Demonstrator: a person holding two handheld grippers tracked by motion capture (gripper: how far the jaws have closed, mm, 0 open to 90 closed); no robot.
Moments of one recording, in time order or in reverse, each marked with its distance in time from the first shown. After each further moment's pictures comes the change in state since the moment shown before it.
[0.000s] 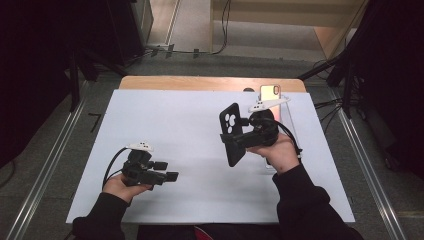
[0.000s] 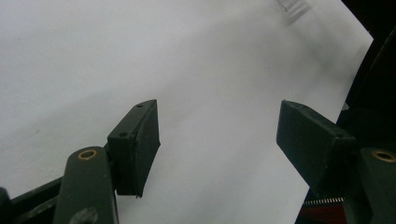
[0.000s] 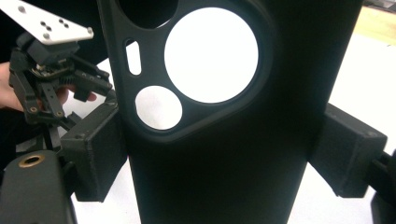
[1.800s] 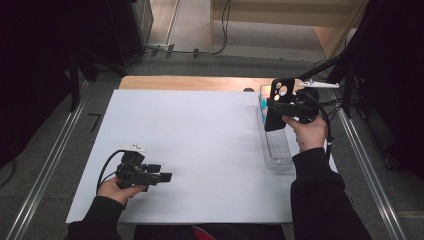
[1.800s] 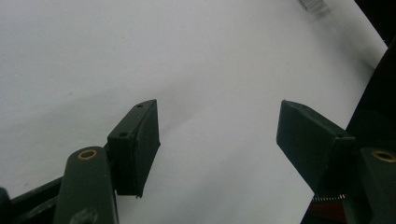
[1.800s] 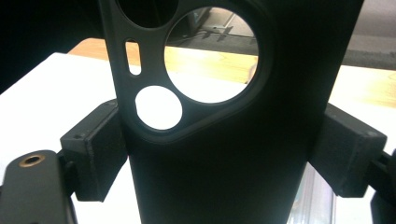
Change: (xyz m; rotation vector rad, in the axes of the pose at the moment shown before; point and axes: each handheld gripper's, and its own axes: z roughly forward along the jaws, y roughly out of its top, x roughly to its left) left arm 0.013 -0.014 -0.009 -0.009 0.032 -0.080; right arm -0.101 -0.007 -0.060 -0.165 -0.478 0.251
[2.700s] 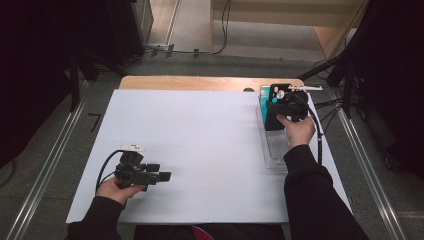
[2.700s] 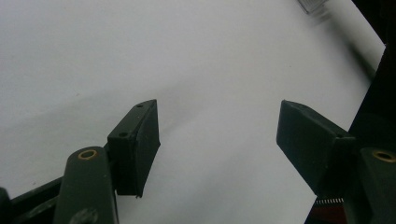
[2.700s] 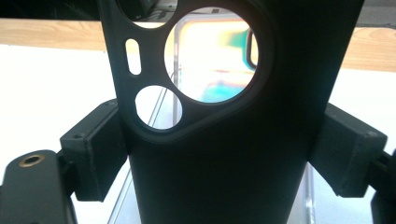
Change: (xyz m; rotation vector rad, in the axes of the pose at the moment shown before) left arm 0.000 0.000 0.000 -0.013 0.002 0.001; right arm -0.034 -0.022 0.065 0.073 -0.167 0.058
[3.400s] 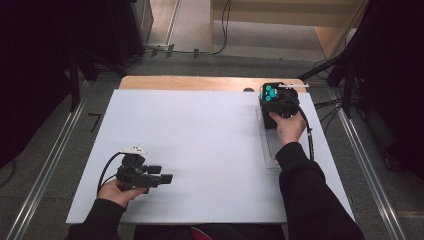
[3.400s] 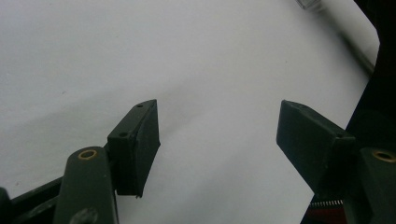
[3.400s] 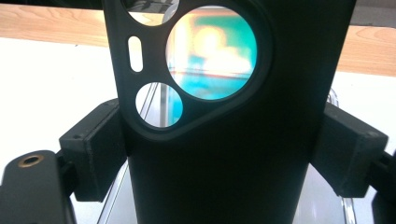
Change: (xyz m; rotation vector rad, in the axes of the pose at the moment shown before) left arm -0.004 -0.003 0.003 0.005 -0.001 0.015; right arm 0.008 0.006 0.035 0.024 -0.069 -0.025
